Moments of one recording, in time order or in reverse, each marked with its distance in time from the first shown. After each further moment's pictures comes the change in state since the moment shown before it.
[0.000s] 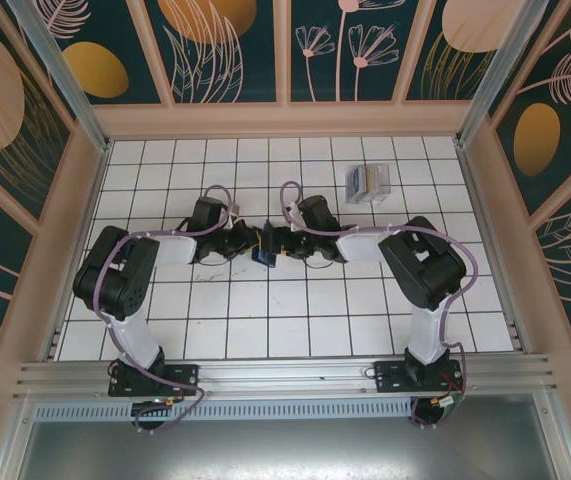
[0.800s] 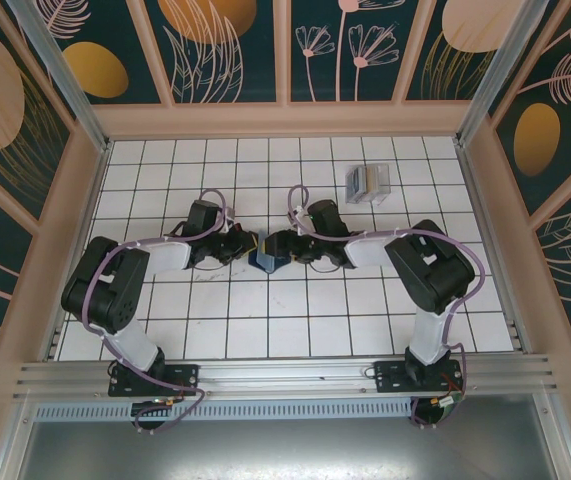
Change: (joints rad) left arm -0.001 -0.082 -0.053 -0.051 -0.008 -0.024; right arm -0.021 -0.031 -0.080 0.098 -0.109 0.010
